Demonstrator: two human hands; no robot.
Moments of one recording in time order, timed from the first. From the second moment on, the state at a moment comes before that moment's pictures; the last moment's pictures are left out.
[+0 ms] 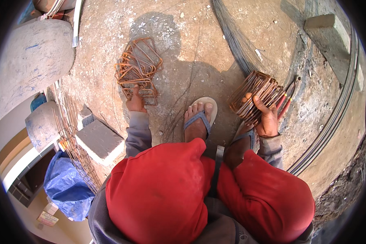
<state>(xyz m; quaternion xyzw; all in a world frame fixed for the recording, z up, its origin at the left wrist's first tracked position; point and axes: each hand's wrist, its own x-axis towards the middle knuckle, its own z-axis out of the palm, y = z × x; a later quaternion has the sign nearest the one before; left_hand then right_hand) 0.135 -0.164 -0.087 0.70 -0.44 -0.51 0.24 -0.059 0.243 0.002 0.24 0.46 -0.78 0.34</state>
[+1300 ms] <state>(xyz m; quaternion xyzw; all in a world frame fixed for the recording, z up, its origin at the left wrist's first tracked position) 0.104 -0.187 0.225 0.37 -0.76 -0.33 0.43 -0.052 0.246 -0.014 0.26 0.44 -0.78 0.36</state>
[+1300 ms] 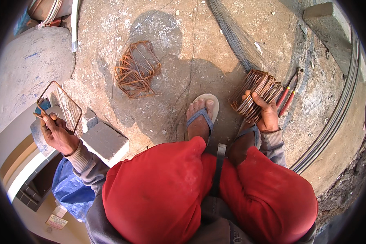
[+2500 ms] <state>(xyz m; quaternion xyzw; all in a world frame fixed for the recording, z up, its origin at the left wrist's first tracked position) -0.037 0.019 -0.004 0.27 -0.69 -0.67 -0.01 -0.052 0.278 -0.025 0.28 0.43 -0.77 0.37</state>
